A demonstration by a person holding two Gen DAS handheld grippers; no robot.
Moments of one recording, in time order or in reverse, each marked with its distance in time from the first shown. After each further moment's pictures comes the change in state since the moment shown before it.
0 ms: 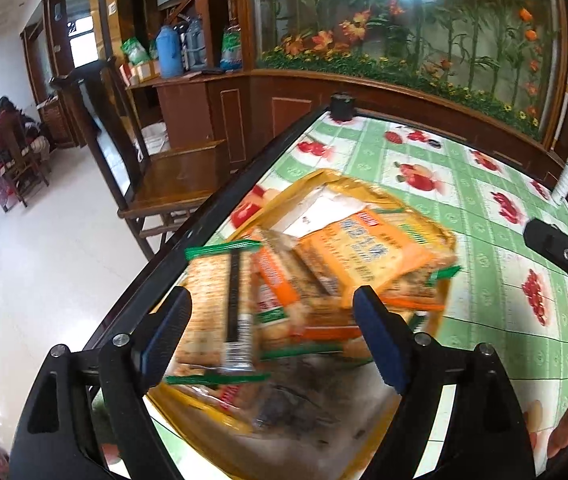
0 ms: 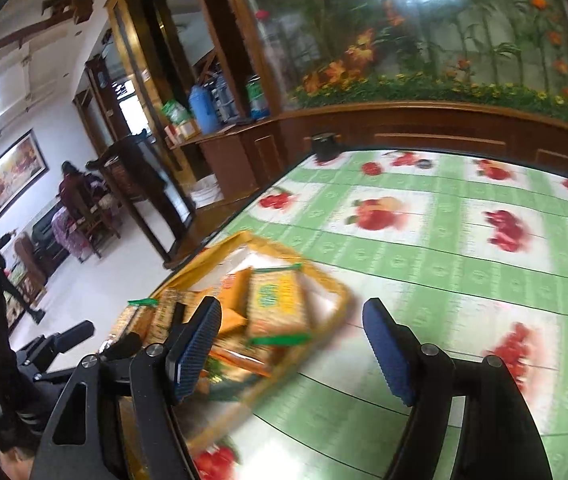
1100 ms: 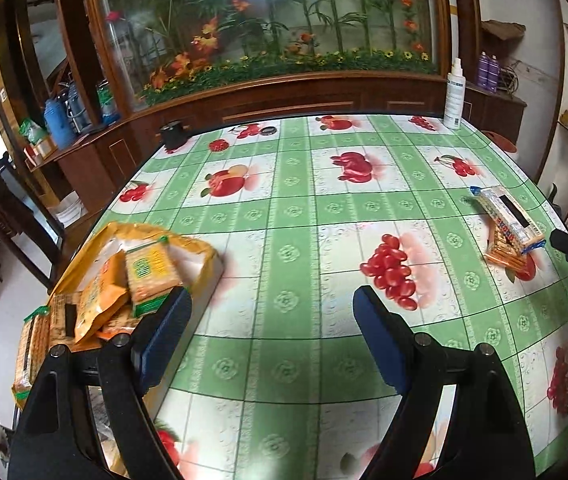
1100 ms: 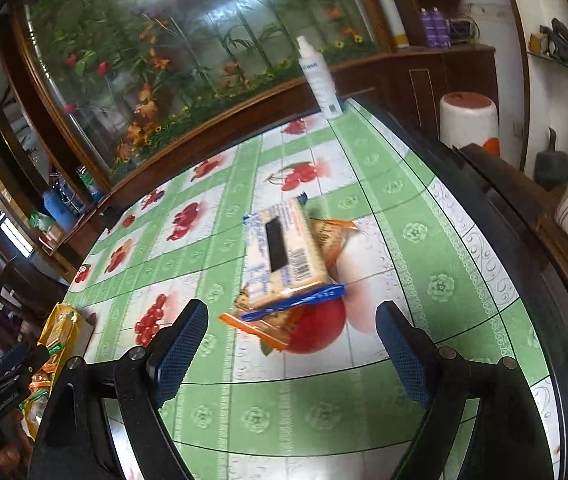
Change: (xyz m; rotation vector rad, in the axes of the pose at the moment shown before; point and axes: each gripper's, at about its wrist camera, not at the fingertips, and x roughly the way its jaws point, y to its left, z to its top) left arm -0.030 -0.208 -0.011 0.339 -0.038 -0.178; right arm -0.163 -0.296 -0.097 0.472 -0.085 -0.360
